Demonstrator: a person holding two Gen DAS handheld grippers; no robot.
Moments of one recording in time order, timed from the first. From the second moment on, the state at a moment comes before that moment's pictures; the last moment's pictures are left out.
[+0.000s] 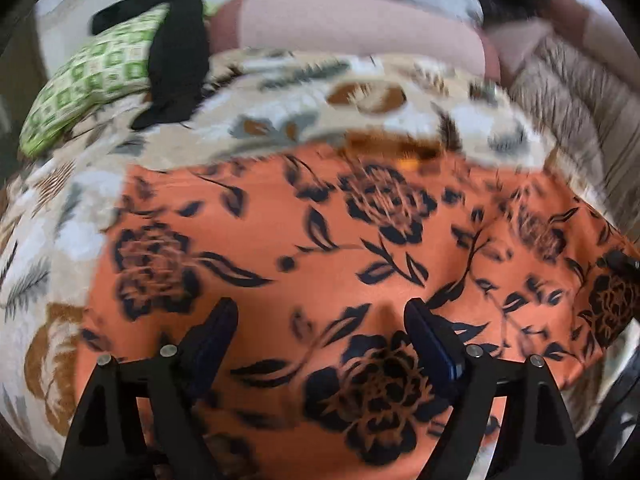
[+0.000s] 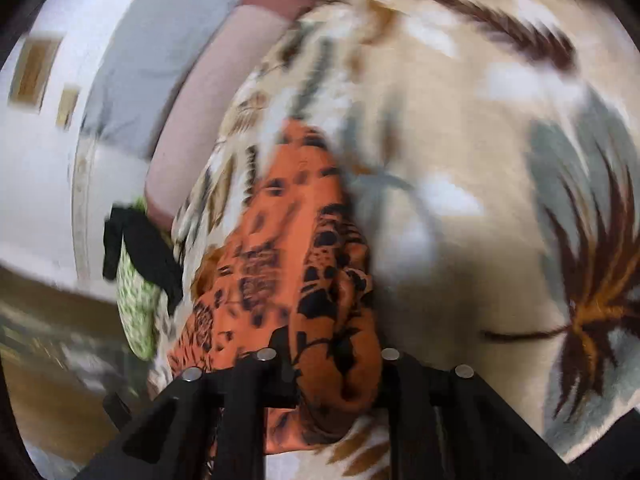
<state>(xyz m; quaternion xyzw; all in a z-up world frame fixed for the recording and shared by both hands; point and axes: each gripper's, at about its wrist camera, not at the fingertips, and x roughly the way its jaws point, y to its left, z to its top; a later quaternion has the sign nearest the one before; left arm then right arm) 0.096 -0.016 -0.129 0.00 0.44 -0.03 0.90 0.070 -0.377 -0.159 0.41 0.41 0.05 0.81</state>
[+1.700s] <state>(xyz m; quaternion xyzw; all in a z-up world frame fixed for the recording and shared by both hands) 0.029 0.126 -0.142 -0.19 0.42 -0.02 0.89 0.107 -0.119 -0.099 0.19 0.49 0.29 0.80</state>
